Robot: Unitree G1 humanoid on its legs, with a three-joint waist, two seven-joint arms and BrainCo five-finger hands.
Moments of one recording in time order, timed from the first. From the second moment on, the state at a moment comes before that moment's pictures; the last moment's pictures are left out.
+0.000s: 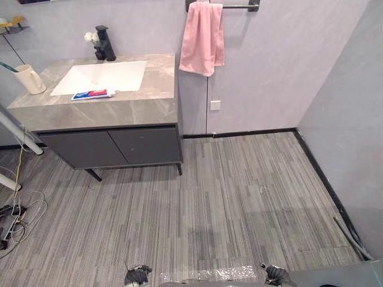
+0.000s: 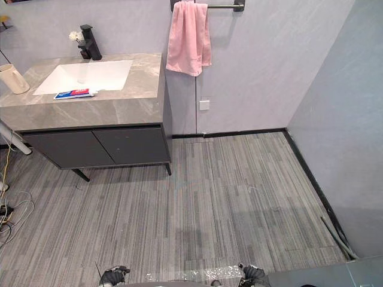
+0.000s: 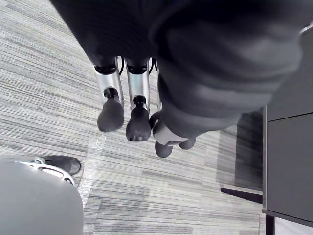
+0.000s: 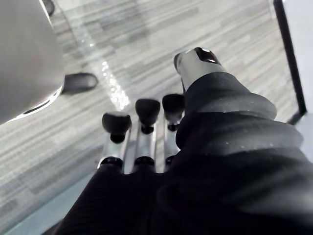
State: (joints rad) left arm 0.15 0.03 0.21 1.03 -0.10 -0.12 0.12; right arm 0.09 -0.03 -0.29 1.06 0.15 -0.07 -0.13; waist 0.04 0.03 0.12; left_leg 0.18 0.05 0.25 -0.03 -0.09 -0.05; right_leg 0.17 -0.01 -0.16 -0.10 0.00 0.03
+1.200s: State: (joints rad) left arm 0.12 0.08 0.16 1.07 -0.08 -0.12 0.11; right arm 0.07 -0.01 -0.30 1.07 0.23 -0.08 -0.13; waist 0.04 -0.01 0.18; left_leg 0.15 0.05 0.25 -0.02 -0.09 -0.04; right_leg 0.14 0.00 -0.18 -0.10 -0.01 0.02
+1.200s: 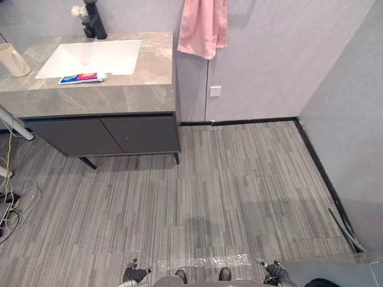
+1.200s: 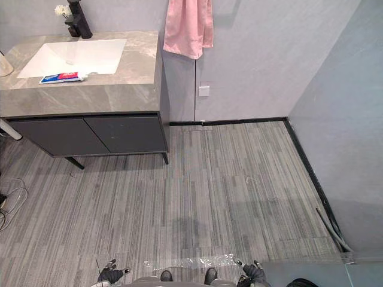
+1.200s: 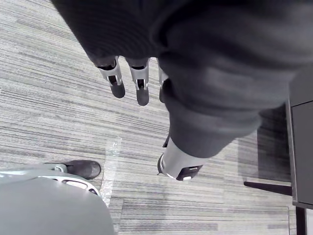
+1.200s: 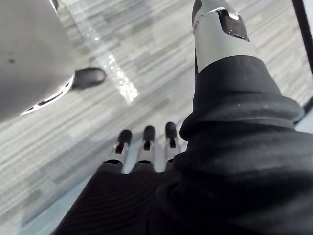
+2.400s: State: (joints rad) left arm 0.09 -0.02 0.20 1.02 -0.10 -0.12 0.11; right arm 0.05 -0.05 -0.24 1.03 0.19 -0.07 -0.09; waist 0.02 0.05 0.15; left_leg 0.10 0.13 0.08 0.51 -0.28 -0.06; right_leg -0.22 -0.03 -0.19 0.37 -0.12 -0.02
